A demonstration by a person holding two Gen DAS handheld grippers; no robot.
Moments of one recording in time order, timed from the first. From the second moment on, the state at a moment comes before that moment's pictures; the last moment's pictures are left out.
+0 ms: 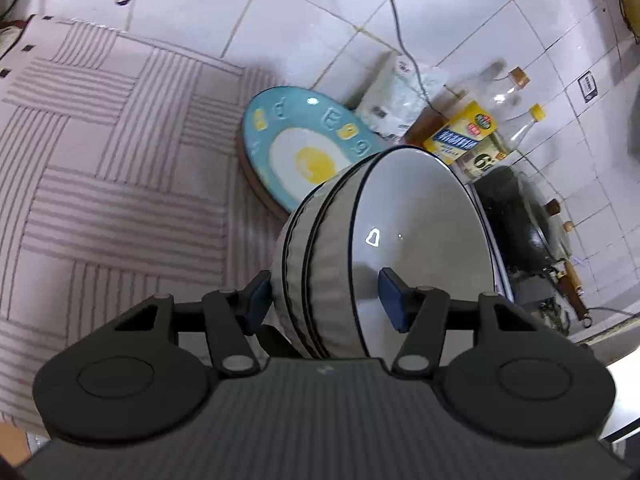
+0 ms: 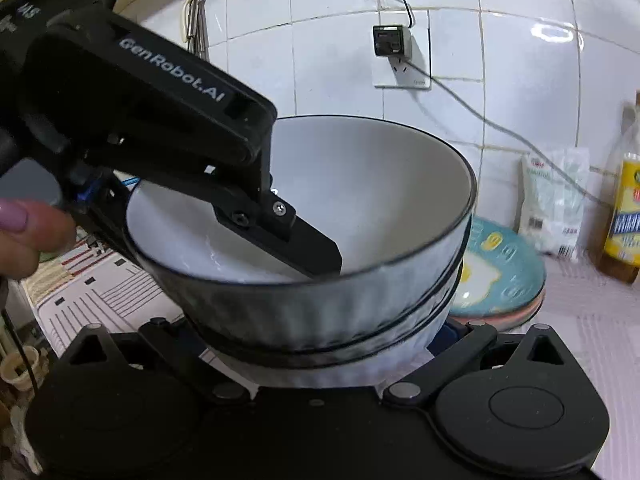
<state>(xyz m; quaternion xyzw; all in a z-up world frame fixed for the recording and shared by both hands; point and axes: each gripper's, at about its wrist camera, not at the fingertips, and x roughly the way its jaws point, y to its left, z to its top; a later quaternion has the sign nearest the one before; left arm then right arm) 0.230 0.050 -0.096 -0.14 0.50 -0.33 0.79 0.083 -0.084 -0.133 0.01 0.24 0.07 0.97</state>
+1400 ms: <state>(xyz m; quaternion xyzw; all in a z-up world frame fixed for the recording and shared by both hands) 0.353 -0.045 -0.135 -0.13 0.52 -0.29 0.79 0.228 -0.182 -0.166 0.05 0.31 0.05 0.95</state>
